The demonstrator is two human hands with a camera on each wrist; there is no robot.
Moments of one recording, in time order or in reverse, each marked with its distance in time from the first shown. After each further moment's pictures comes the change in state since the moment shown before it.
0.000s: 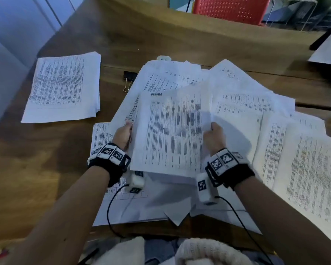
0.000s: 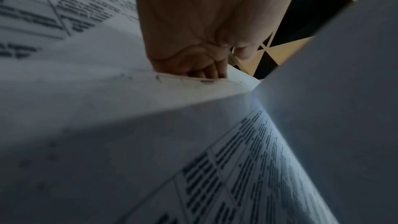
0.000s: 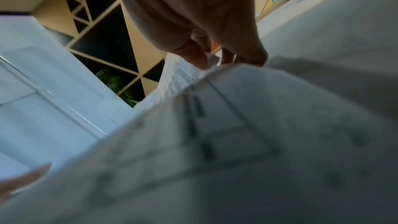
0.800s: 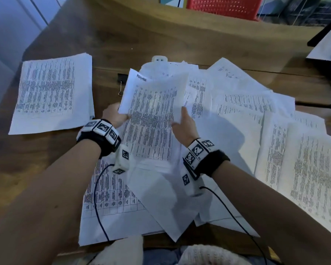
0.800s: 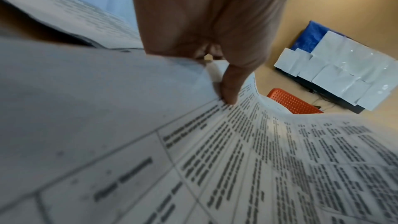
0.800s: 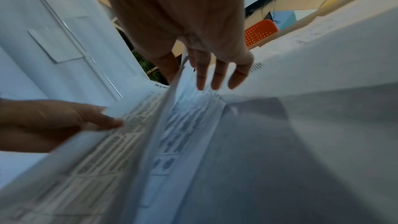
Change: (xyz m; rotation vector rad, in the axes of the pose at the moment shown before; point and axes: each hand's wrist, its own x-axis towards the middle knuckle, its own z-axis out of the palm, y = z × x) left_hand 0.046 0.066 -0.012 0.802 0.075 0.303; right_hand -0.005 -0.069 0.041 -0.089 -0.209 -0.209
